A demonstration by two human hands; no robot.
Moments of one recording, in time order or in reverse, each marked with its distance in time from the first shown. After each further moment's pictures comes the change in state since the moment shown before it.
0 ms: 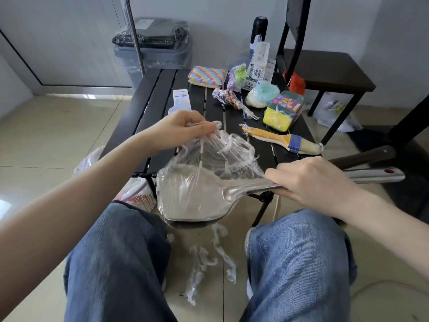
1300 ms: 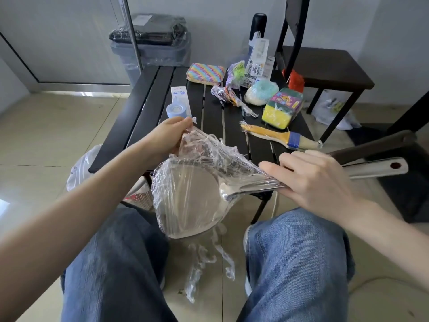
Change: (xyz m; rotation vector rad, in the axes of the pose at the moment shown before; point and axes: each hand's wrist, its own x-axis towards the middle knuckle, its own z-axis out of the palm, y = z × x) left_hand -0.012 0.002 0.015 -0.368 0.221 -0.335; right_hand -0.004 -0.010 -0.006 -0.136 0.157 0.046
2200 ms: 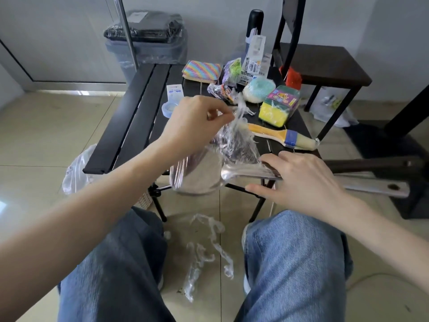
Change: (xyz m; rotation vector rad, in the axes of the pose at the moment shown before) left_hand -0.002 0.026 0.035 0.592 0.162 0.612; right_hand 0.015 -0.012 0.000 0.151 -0.395 0.472
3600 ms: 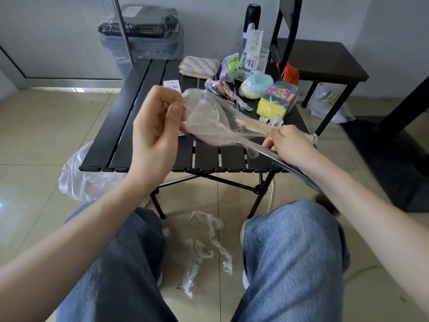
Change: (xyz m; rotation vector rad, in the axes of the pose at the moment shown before) left_hand -0.055 -0.012 -0.012 -0.588 0.394 0.215; right_hand 0.055 0.023 0.015 0.709 -0.109 0.542
